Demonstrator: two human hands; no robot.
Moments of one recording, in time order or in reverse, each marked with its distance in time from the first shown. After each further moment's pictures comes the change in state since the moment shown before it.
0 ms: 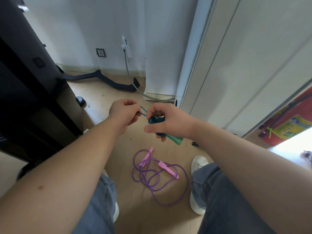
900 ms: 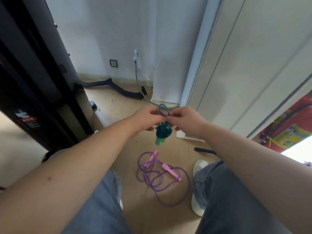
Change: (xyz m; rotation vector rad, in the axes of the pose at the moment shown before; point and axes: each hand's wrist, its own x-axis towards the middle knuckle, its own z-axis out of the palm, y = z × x) left_hand -0.068 -0.002 -0.014 0.293 -0.480 0.229; right_hand -0.033 0.002 0.008 -0.283 0.260 0.089
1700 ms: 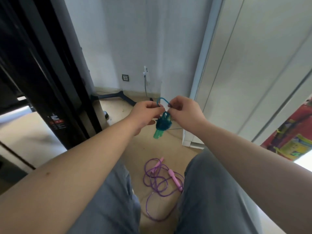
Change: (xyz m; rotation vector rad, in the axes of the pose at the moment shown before) left_hand -0.054 0.037 -0.012 -0.145 0.261 0.120; right_hand -0.029 -0.048 -0.010 0.102 0.347 -0.179
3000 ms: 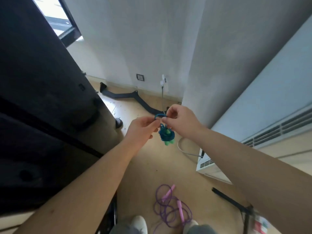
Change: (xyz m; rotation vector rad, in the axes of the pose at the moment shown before) left_hand 0.288 0.163 -0.120 0.025 0.153 -0.342; right_hand 0.394 -0.092 -0.001 0.068 -0.435 0.179
